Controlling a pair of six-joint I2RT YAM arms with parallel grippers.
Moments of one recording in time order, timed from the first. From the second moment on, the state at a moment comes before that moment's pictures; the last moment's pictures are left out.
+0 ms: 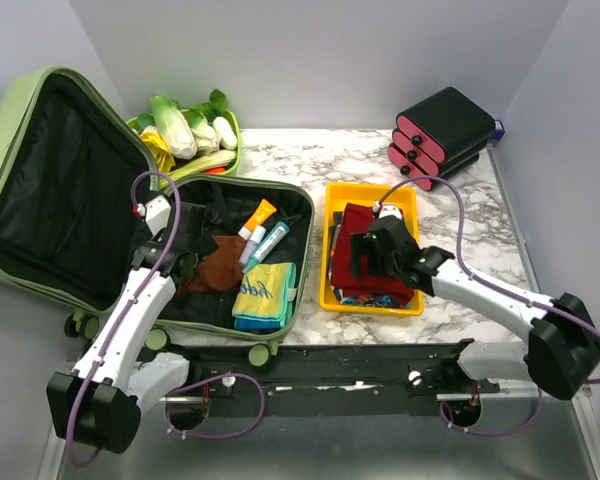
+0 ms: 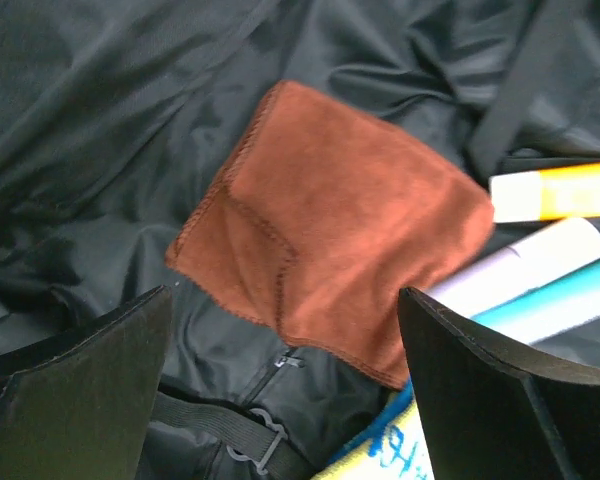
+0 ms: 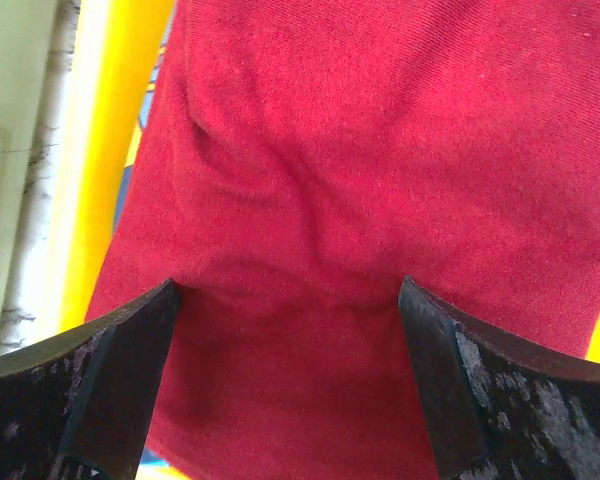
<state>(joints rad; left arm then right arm) -0.27 1.01 0.89 -0.81 -0.50 -0.78 0.69 1.23 0.76 -0.34 0.25 0.46</state>
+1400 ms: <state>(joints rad) -0.12 1.38 0.92 -0.59 -0.23 -0.72 0.68 1.19 0.89 -0.34 0.35 0.34</state>
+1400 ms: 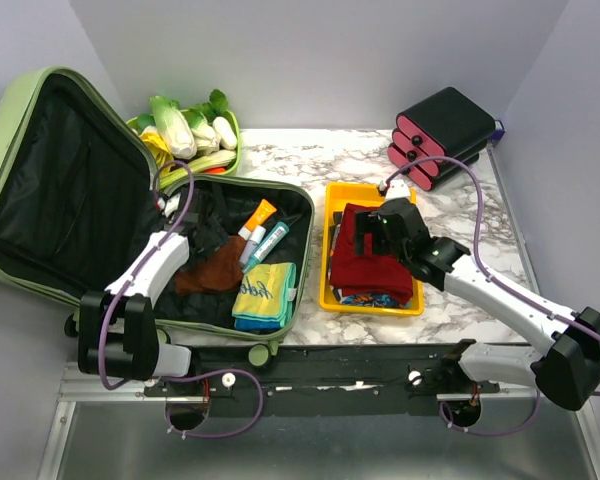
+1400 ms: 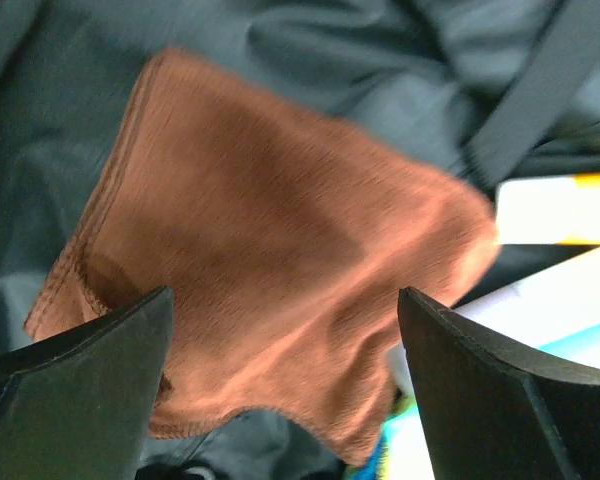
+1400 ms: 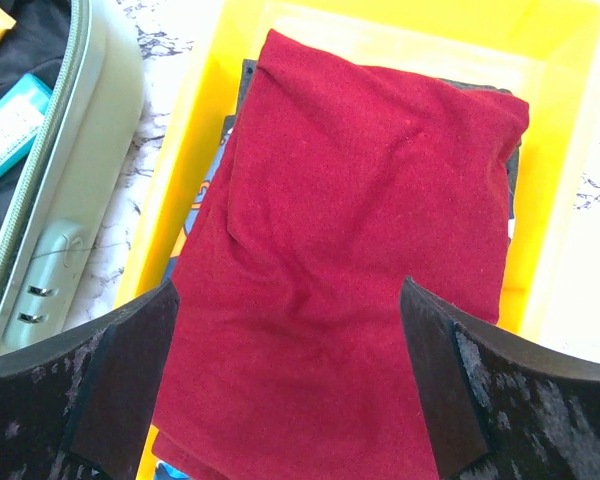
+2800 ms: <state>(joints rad) -0.25 1.63 1.09 -0.60 -0.11 -0.64 0.68 1.15 0.88 -0.35 0.38 0.31</state>
